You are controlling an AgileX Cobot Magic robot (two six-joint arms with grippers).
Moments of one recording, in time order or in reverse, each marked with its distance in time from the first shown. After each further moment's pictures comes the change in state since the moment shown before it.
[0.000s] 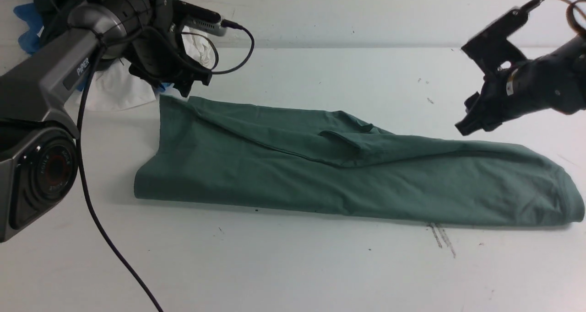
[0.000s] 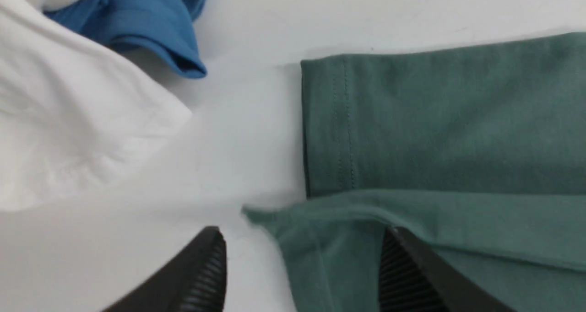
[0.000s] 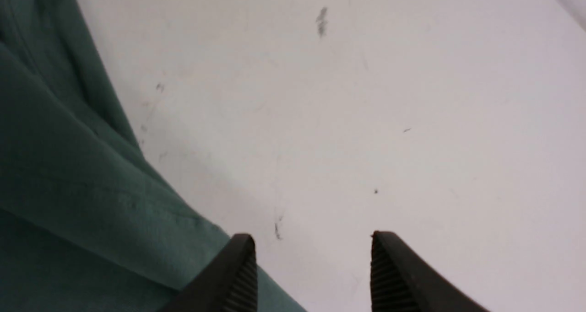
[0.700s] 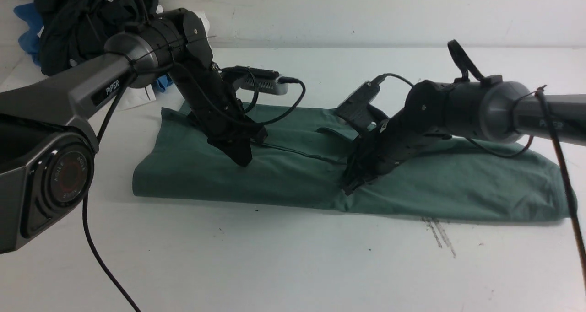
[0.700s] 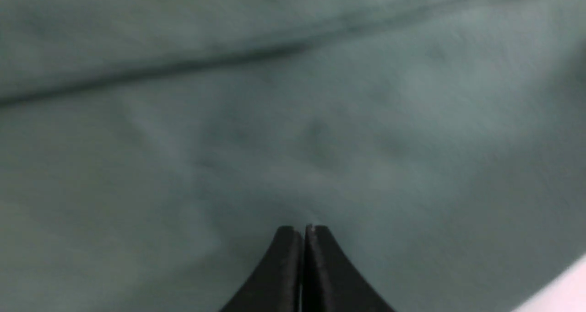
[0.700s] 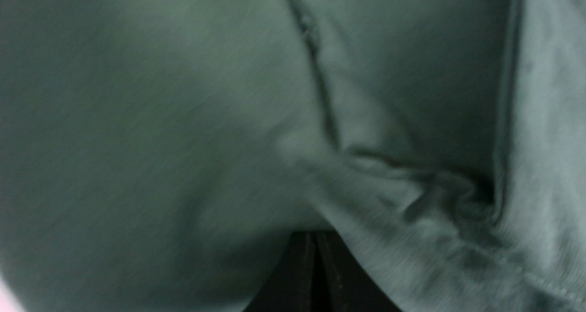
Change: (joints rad) right arm 0.227 0.325 -0.202 0.777 0.113 -0.658; left arm -0.077 -0.010 0.236 -0.509 0.126 0.361
